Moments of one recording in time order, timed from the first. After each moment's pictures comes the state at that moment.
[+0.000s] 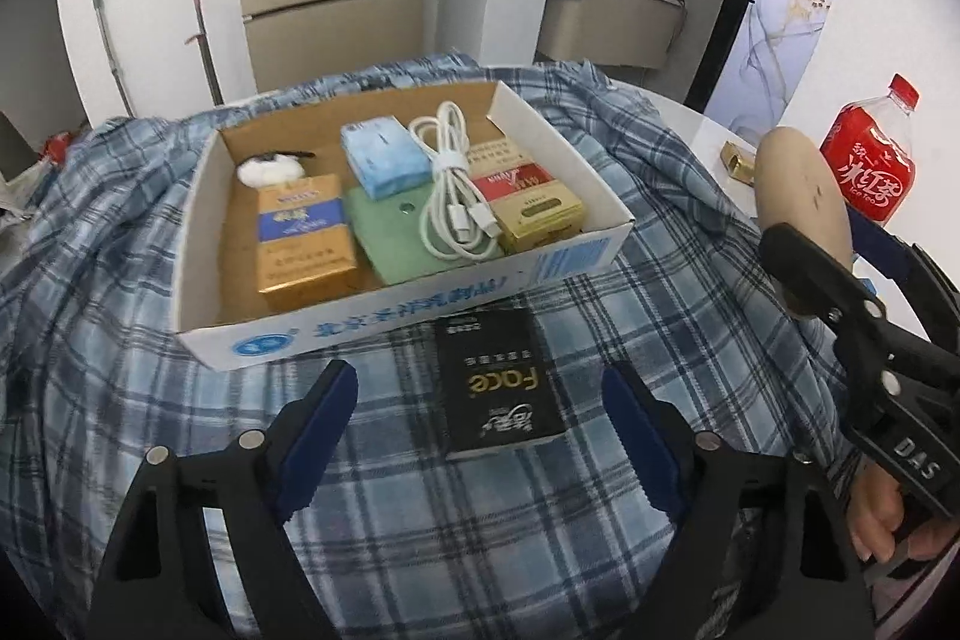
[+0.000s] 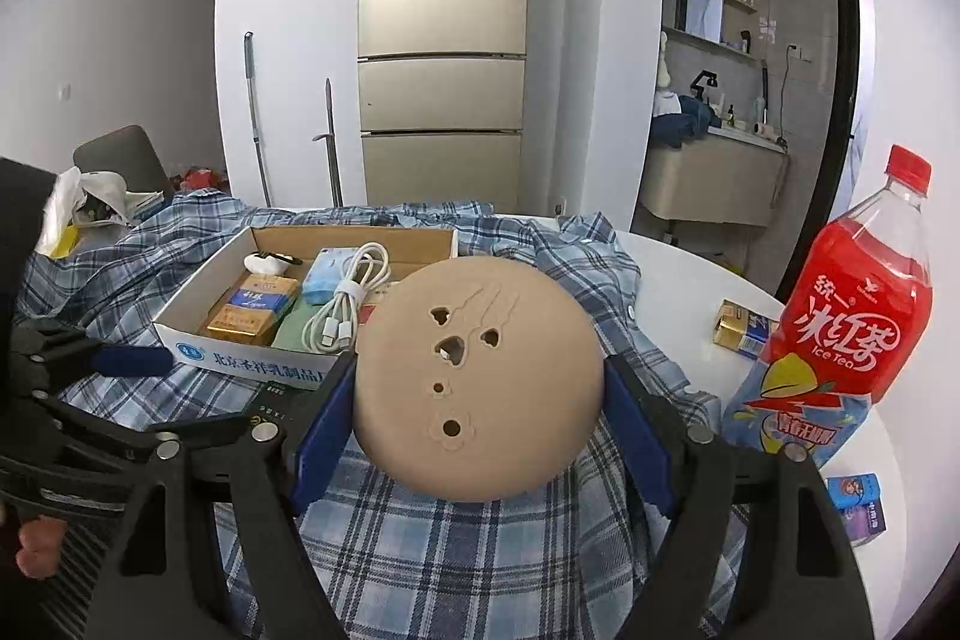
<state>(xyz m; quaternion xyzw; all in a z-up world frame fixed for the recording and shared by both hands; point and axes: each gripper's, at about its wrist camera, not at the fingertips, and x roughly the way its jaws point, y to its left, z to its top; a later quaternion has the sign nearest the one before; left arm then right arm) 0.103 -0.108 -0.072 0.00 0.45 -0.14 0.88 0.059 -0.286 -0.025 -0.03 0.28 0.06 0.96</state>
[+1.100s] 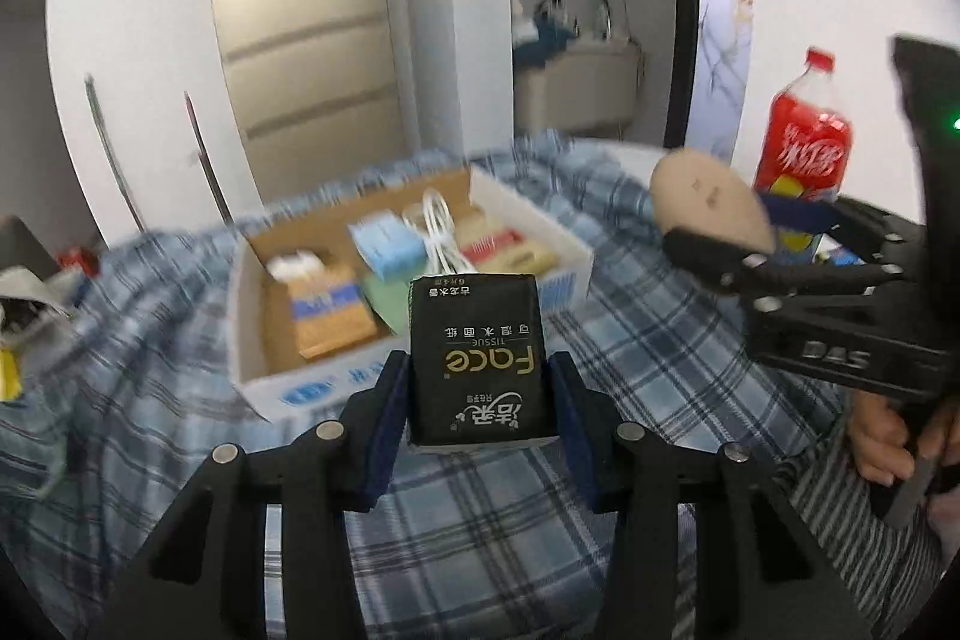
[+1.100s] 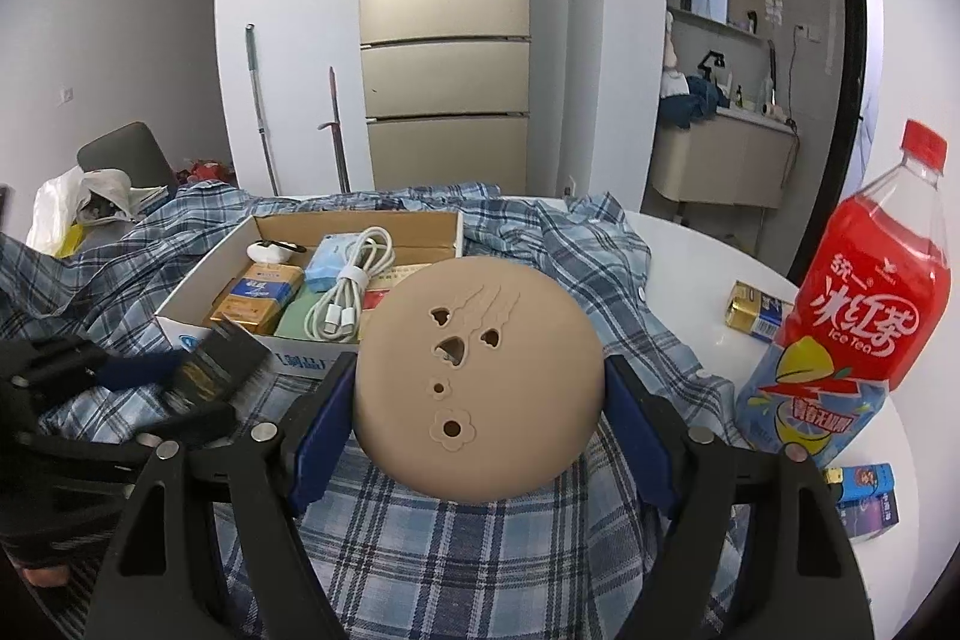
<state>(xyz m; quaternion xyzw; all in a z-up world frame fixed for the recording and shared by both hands) 0.042 -0.104 -0.043 0.08 0.31 -0.15 0.93 0.059 -0.284 -0.032 -0.03 0.29 0.08 0.95</state>
